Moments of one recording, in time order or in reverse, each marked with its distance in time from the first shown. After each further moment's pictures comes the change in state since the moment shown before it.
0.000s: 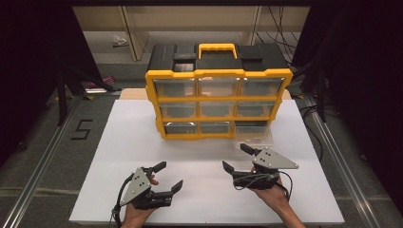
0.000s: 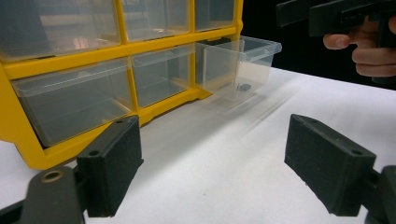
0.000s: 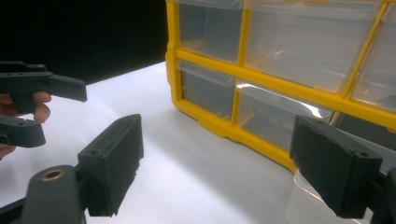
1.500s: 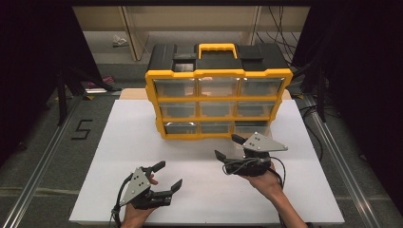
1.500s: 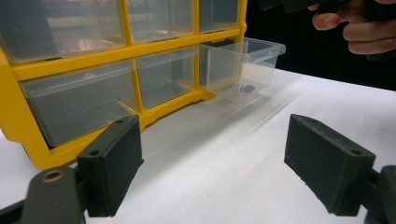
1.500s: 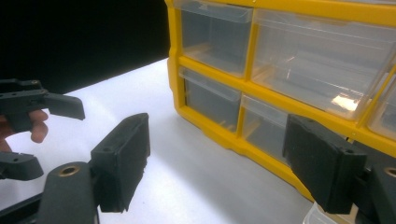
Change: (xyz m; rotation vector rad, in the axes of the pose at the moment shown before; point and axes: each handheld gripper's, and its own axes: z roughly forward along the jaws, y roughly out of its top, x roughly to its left) left arm 0.001 0.000 -0.001 -0.006 0.015 0.003; right arm 0.001 0.036 0.022 0.069 0.017 0.000
